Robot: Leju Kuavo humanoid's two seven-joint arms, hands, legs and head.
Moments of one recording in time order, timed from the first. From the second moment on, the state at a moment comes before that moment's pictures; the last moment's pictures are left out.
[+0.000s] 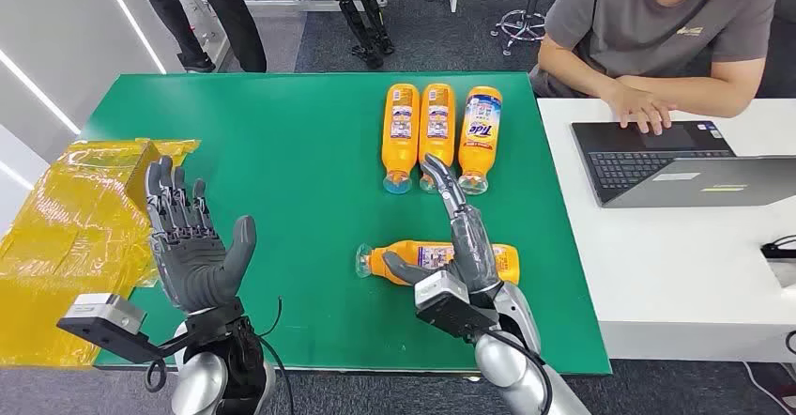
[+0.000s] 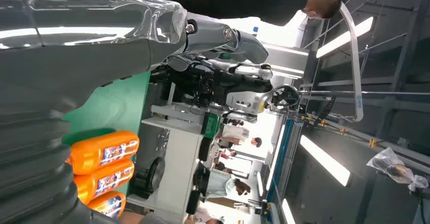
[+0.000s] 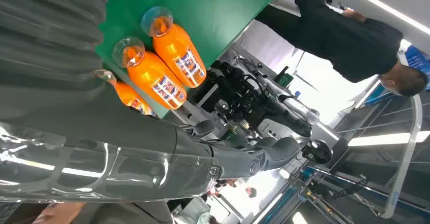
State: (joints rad) left arm -0.04 -0.24 -0.35 -1.71 0.04 0.49 -0.70; right arm -0.27 0.05 0.60 -1.43 0.47 -0.37 -0.41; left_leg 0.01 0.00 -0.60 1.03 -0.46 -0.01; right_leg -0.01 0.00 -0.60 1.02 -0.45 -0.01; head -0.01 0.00
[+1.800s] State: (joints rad) left arm -0.13 -0.24 -0.33 -1.64 0.12 0.36 -0.70; right arm -0.90 -0.31 0.96 -0.90 0.64 0.37 -0.16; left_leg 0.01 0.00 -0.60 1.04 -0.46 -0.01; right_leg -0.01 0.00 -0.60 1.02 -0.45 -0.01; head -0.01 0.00
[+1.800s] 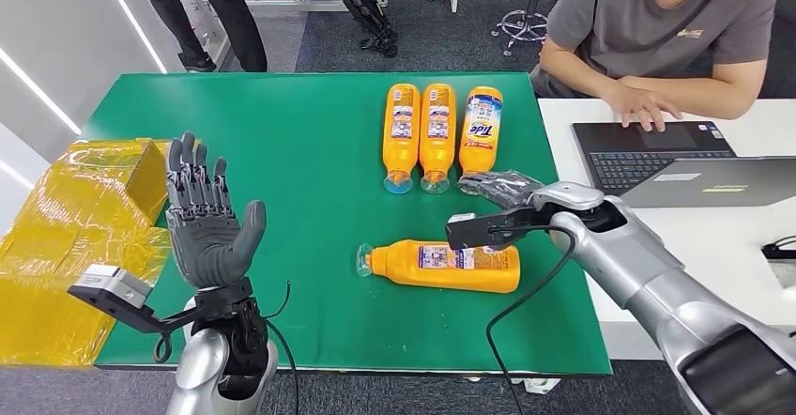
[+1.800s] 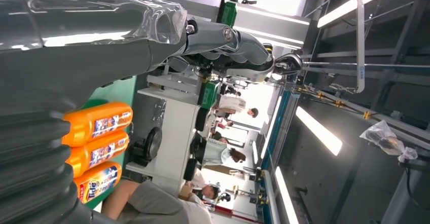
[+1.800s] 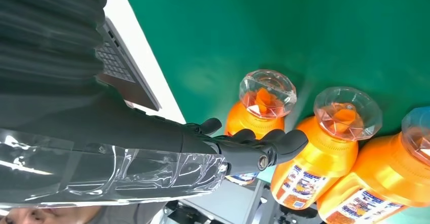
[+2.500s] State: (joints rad) left arm -0.13 -0.25 -0.32 -1.64 0.08 0.36 -0.70; right arm -0.69 -0.26 0.95 -1.05 0.56 0.04 -0.14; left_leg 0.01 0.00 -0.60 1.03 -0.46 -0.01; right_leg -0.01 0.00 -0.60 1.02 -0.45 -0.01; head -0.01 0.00
